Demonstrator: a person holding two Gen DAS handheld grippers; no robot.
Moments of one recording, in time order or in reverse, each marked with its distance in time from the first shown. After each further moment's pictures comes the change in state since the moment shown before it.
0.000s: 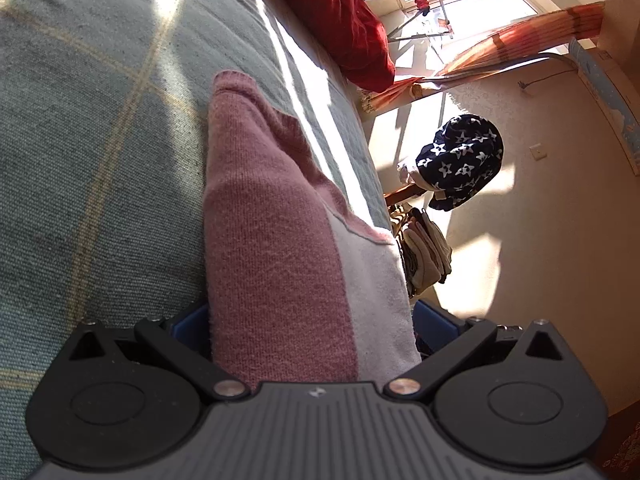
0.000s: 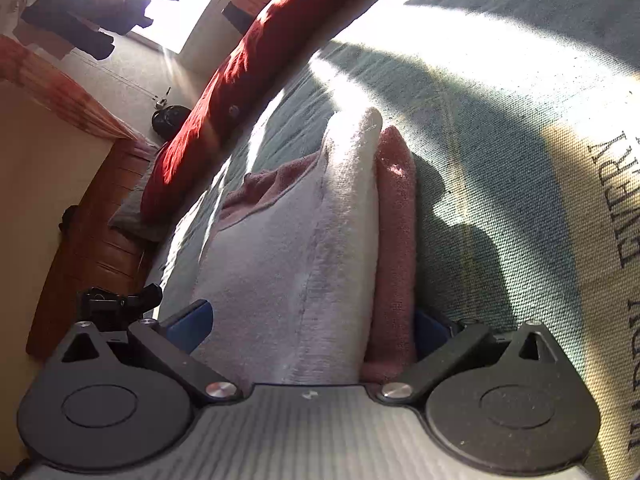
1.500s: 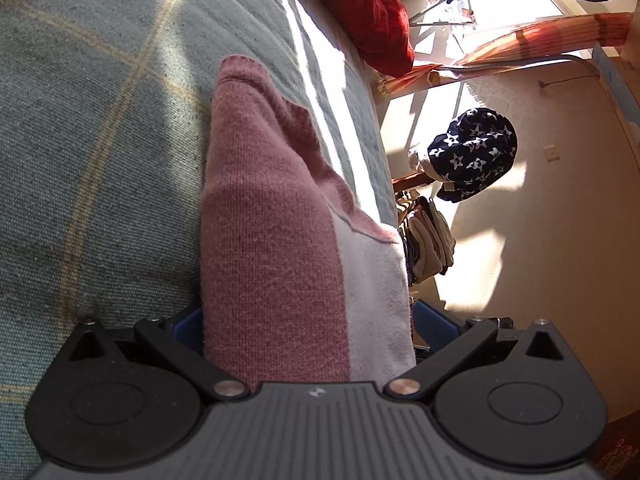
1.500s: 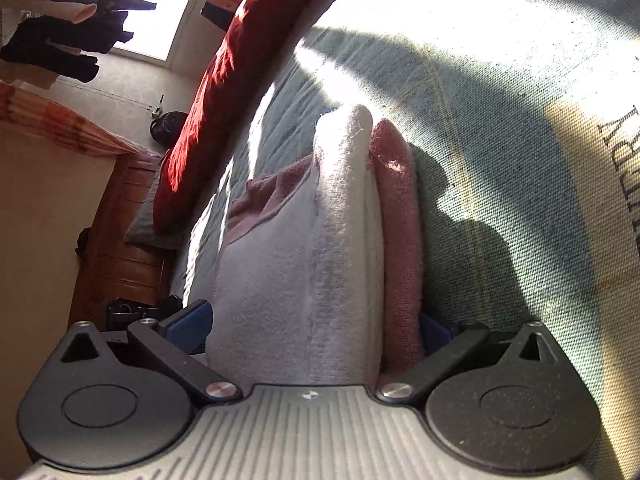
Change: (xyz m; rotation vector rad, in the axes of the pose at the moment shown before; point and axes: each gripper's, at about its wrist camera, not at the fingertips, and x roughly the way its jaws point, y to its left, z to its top) left arm -0.005 0.002 0.010 -0.064 0.100 0.008; right arm 0.005 -0.006 0.016 0.132 0.078 0.066
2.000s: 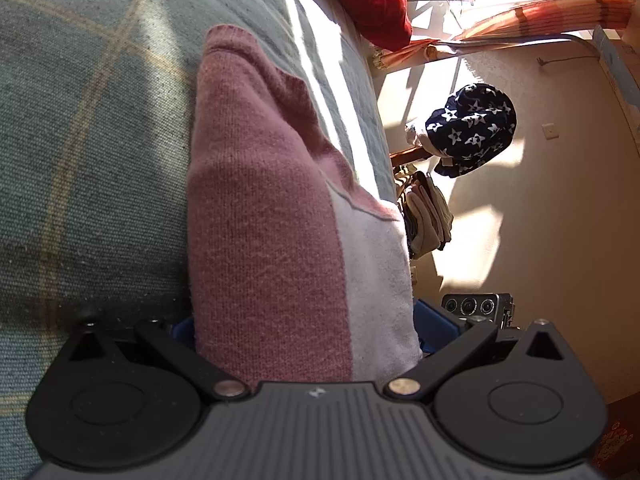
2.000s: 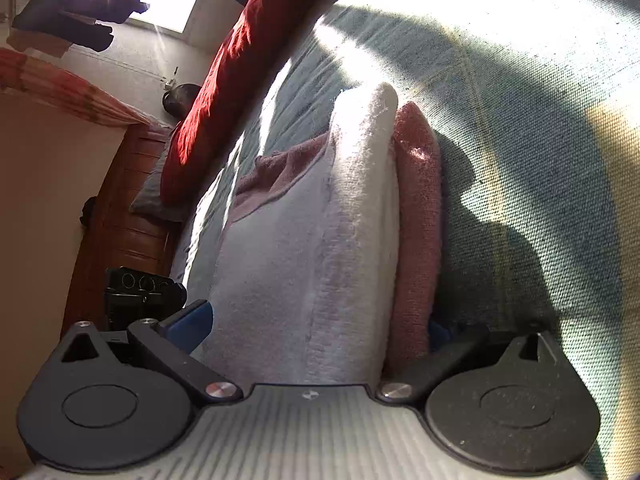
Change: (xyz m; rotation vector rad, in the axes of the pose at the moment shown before) left arm 0.018 0.004 0.009 0.027 0.061 -0.022; right arm 0.013 -0.002 0.004 -0.072 0.053 0.016
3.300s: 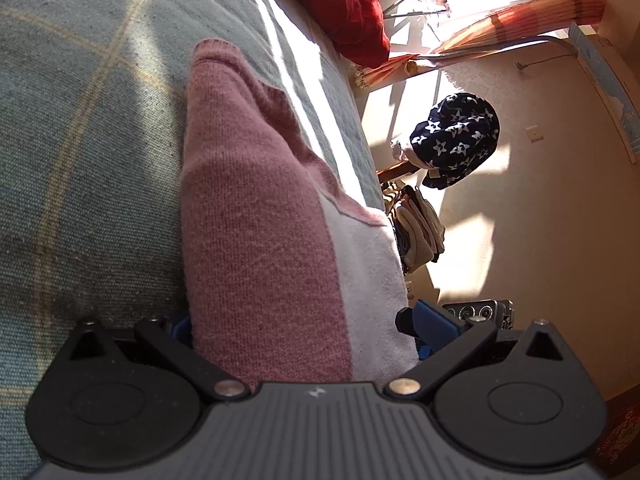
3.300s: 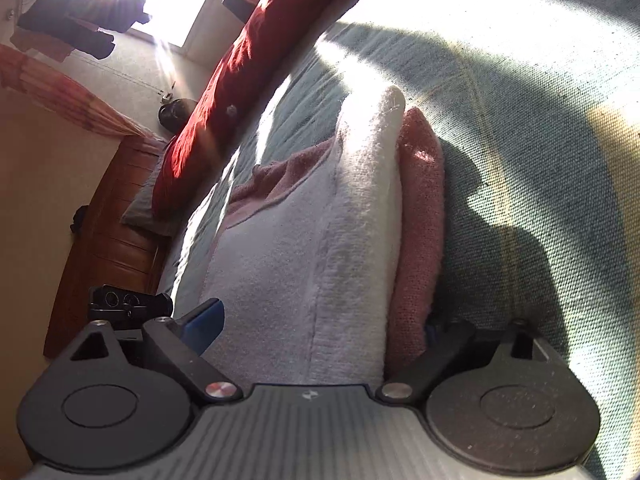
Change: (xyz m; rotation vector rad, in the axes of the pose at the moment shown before) left arm -0.005 -0.011 -0.008 0.021 -0.079 -0.012; right arm 0.002 0.009 -0.008 -0.014 -0.081 -0.045
